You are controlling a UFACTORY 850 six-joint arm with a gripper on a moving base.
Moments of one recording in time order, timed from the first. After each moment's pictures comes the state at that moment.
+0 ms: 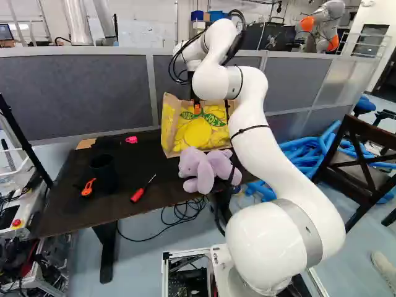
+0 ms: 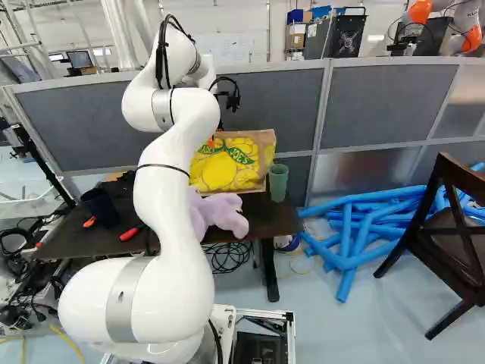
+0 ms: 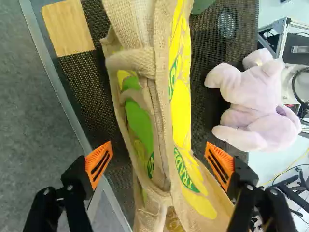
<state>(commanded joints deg) 7.5 -56.8 -133.0 -1.4 -85.4 98.1</state>
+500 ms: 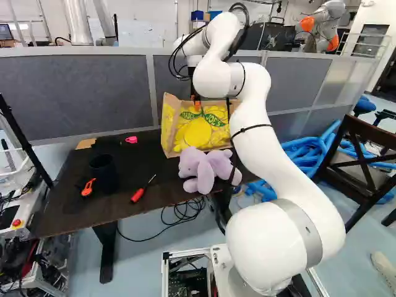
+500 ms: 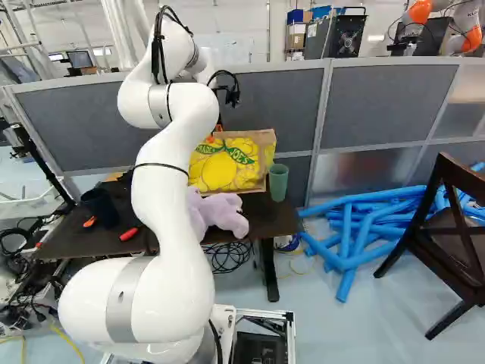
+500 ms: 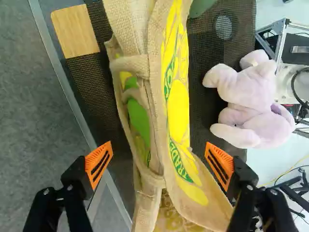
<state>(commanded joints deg) 7.5 -54.2 -132.6 -1.4 -86.1 98.1</state>
